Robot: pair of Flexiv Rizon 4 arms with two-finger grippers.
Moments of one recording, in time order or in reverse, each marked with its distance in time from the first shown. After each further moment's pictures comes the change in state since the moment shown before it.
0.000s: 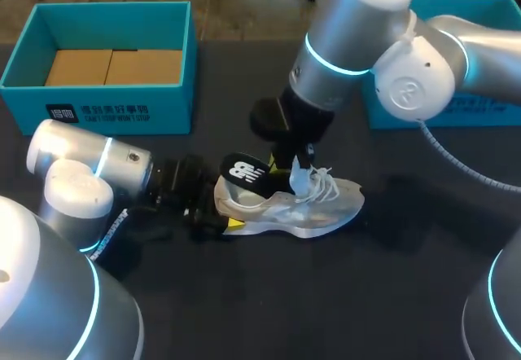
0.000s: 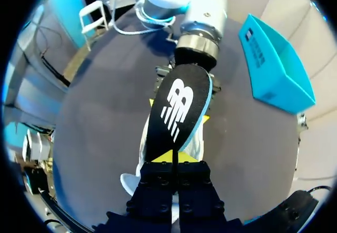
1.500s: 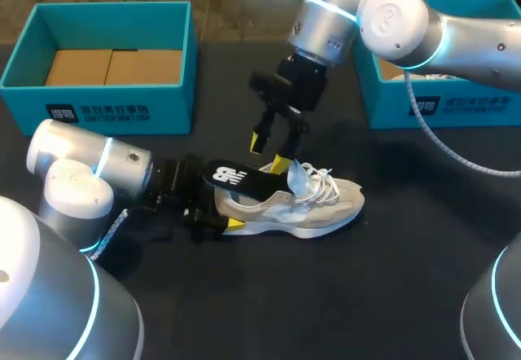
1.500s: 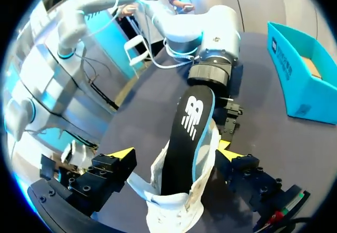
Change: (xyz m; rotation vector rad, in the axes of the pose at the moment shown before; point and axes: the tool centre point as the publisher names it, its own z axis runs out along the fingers) left arm 0.000 0.000 0.000 0.000 0.000 0.000; right arm -0.006 0.018 -0.009 -0.248 0.495 0.056
